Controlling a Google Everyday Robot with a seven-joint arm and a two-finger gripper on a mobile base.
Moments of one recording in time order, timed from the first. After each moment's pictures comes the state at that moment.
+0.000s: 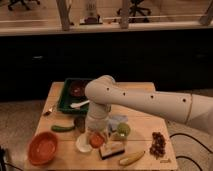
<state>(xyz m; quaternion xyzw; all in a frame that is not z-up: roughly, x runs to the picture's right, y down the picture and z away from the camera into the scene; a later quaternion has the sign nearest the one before) -0.049 0.222 0.622 -0.28 -0.43 -0.62 0.59</state>
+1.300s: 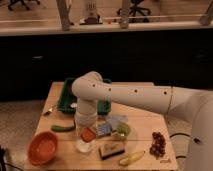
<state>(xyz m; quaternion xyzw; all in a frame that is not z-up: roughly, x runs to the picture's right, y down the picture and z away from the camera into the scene) -0.094 0.212 0.646 -0.27 -0.43 -0.64 0.58</state>
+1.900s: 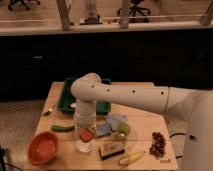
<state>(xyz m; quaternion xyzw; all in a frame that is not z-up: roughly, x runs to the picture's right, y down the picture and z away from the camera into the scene) -0.102 0.215 0.651 -0.27 -0.43 -0.64 0.58</state>
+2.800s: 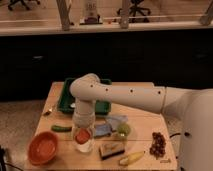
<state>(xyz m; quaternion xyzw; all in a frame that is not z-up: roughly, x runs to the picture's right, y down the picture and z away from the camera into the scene) -0.104 0.219 0.653 -0.28 -0.44 -0.63 0.57</state>
